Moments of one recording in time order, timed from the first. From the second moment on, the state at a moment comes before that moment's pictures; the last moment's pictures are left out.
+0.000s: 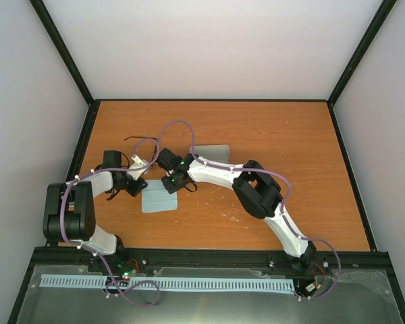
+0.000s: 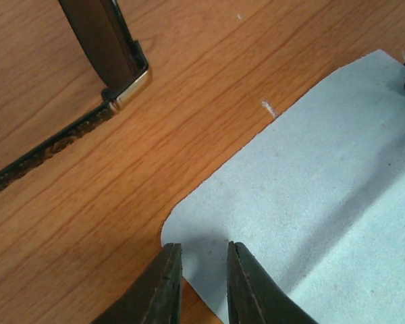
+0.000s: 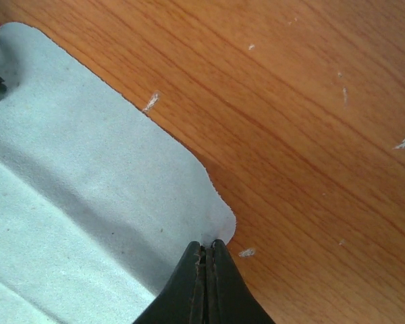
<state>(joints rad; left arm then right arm) 0.07 1.51 0.64 -0.31 0.43 0.66 0.99 2.28 1.78 -0.65 0.01 0.34</state>
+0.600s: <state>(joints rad) 0.06 1.47 0.62 -0.31 0.42 0.64 0.99 2.28 1.77 -0.63 -0.01 0.34</state>
